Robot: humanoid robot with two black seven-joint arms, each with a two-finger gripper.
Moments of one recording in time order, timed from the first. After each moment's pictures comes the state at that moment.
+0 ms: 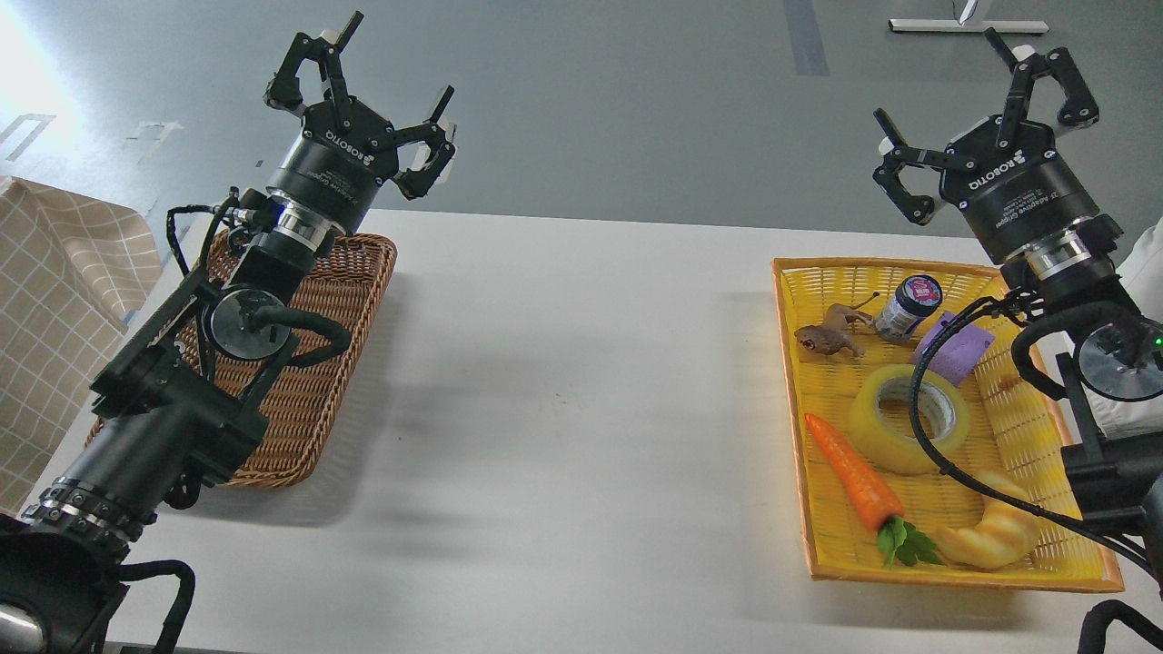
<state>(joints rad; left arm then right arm) -0.57 0.25 -1.18 -1.04 0.17 -0.49 -0.20 0.49 -0.21 1.49 1.13 -0.24 0.49 -0.17</state>
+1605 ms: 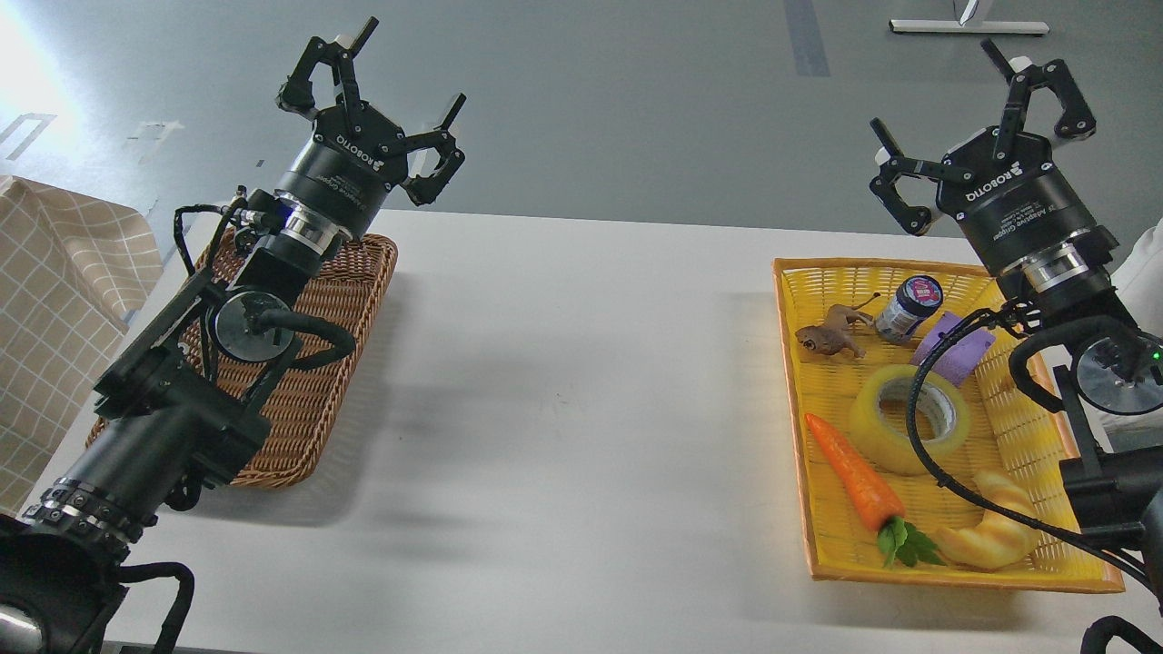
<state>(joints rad) -0.57 0.25 -1.16 -1.04 0.18 -0.49 -0.19 0.46 -0.21 1.49 1.15 -0.24 0.49 -0.17</state>
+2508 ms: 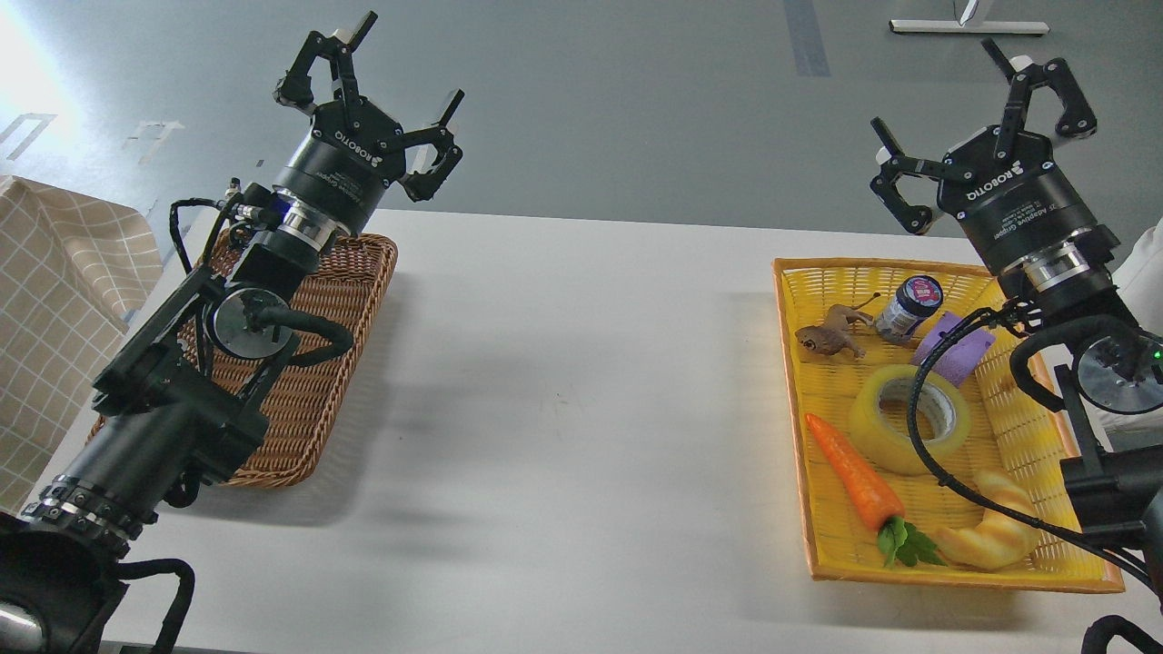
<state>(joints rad) -0.58 0.25 -1.17 -1.04 0.22 -0.49 -0.20 0.47 -0.21 1.49 1.15 -0.24 0.49 -0.17</state>
